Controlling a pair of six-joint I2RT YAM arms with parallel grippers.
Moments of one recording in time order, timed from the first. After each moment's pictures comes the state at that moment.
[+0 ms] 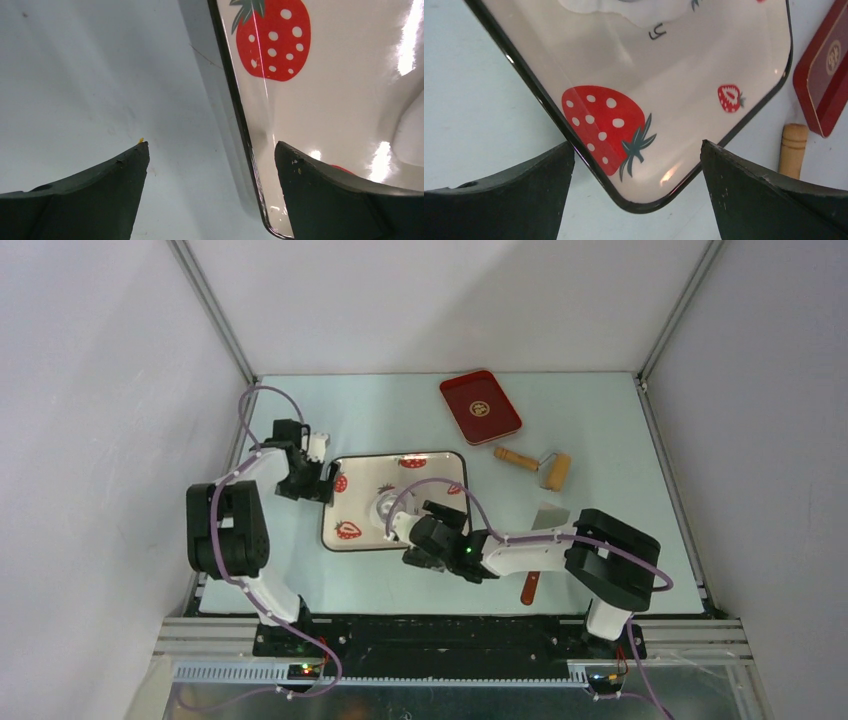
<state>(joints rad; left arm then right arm) 0.06 1.67 1.04 -0.58 0.10 0.25 1.19 1.72 0.90 0.01 0.46 -0.33</state>
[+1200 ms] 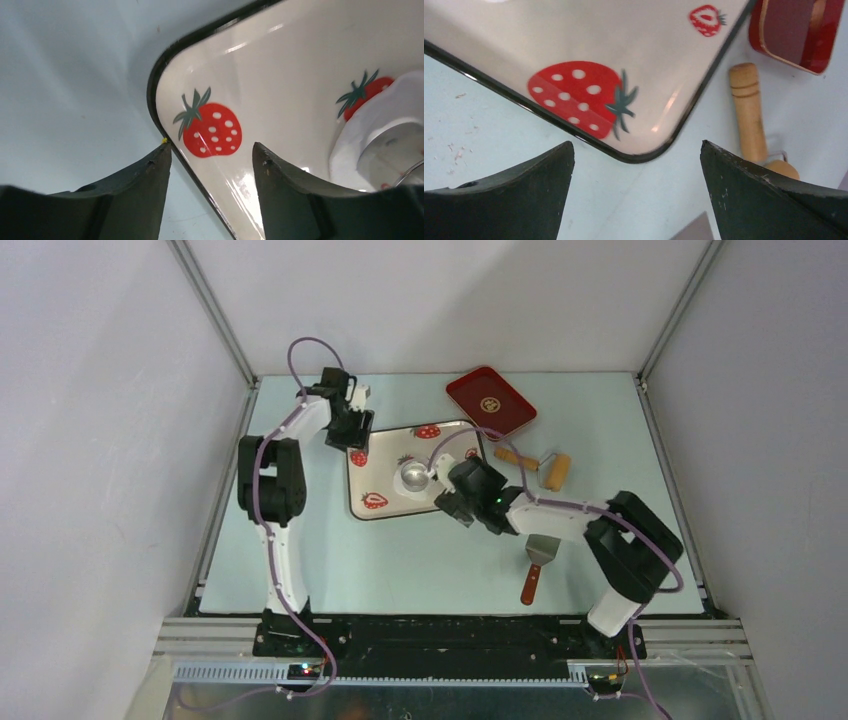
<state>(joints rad) -0.13 2.14 1.71 -0.75 0.14 0.09 0.84 1.71 0.93 0.00 0.42 -0.32</state>
